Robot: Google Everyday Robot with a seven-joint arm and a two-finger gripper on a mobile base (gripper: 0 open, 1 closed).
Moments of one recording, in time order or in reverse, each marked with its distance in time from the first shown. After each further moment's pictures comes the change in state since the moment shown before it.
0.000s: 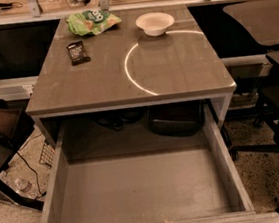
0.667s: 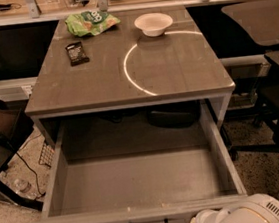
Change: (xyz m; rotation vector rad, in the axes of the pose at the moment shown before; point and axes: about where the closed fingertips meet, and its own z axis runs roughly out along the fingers) arm -0.024 -0.040 0.003 0.048 -0.007 -0.061
